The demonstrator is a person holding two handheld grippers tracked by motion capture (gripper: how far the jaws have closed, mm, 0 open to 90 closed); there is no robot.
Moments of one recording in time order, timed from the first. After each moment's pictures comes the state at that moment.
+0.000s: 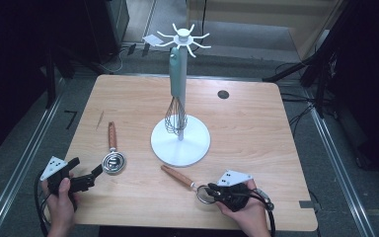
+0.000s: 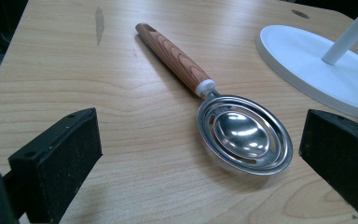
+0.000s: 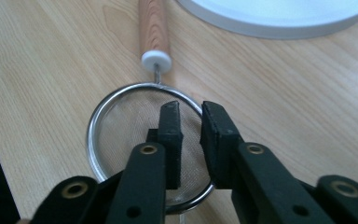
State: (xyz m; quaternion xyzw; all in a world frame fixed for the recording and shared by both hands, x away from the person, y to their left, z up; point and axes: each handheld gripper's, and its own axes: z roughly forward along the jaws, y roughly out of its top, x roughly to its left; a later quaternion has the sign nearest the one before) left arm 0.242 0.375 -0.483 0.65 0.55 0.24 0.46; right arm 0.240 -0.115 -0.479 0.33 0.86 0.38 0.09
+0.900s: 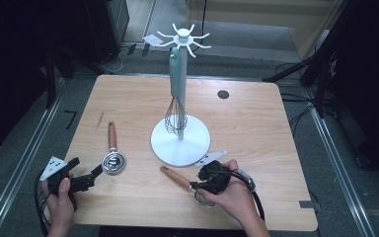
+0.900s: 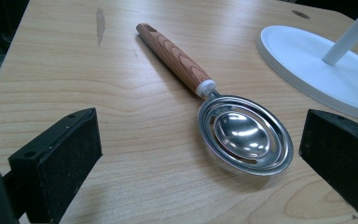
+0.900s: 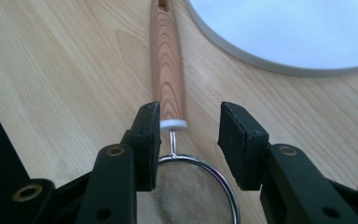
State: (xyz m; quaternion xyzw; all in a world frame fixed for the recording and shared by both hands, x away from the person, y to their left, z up) left arm 0.242 0.376 -0.483 0.65 0.55 0.24 0.47; right arm 0.276 -0.061 -0.440 0.34 0.89 0.29 0.02
